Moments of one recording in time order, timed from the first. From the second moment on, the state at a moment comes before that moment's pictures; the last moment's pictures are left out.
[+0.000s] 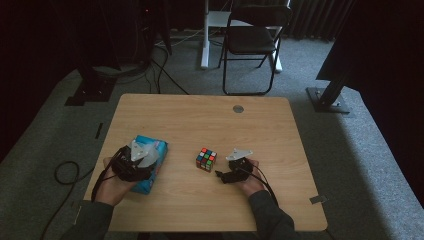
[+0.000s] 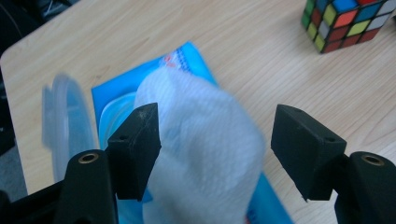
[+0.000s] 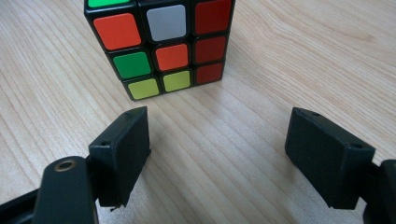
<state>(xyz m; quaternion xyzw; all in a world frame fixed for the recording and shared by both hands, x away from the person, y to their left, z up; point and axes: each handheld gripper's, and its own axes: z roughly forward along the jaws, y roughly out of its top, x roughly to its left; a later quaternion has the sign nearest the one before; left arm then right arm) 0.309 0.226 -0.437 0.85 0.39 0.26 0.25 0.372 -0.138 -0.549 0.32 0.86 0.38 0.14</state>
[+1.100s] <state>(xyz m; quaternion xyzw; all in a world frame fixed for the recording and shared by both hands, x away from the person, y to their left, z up) 0.320 0.243 -0.450 0.84 0.44 0.24 0.22 0.372 -0.137 -0.549 0.32 0.86 0.38 0.14</state>
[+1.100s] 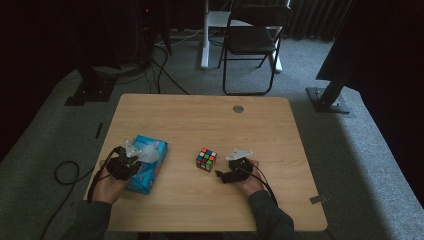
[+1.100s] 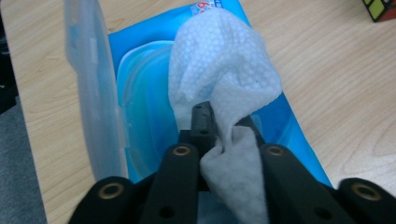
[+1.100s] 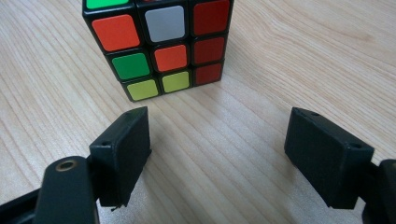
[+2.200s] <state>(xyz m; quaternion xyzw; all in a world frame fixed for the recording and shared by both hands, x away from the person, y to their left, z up) 0.326 0.247 -0.408 0.80 0.44 0.25 0.32 0.372 -0.137 -0.549 0.32 0.86 0.38 0.14</state>
